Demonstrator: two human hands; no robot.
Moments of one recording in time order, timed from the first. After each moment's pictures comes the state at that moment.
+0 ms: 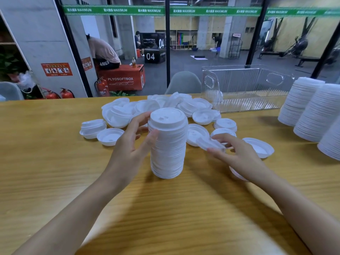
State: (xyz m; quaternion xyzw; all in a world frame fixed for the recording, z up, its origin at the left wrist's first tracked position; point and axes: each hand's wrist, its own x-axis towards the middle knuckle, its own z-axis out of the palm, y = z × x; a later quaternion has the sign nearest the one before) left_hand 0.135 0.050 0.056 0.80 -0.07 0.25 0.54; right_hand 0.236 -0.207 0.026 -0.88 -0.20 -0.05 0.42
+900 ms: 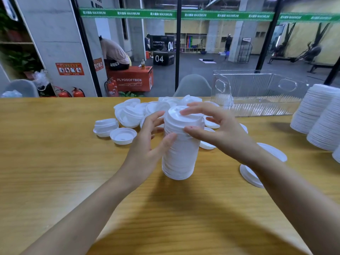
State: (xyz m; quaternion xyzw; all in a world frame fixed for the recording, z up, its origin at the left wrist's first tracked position) left_hand 0.133 0.048 0.058 0.79 -0.07 0.25 0.55; right_hand 0.218 -0.138 0.098 -0.77 -0.43 -0.08 0.47
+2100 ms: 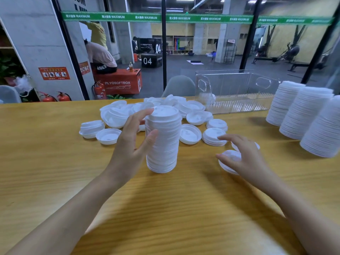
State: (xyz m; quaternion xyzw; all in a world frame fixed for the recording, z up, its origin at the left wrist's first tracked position) left_hand 0.130 0.042 0.054 0.83 -0.12 0.32 0.45; right_hand 0.215 -0.246 0.019 -0.89 -0.23 -0.14 0.36
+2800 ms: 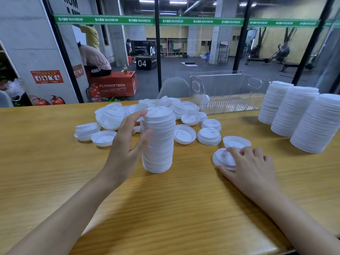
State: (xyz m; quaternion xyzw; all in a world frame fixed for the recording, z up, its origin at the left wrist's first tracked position) left_hand 0.133 0.043 0.051 0.82 -0.12 0.32 0.46; right_hand 0.186 -0.249 0.015 -0.98 -0.05 -0.16 -0.04
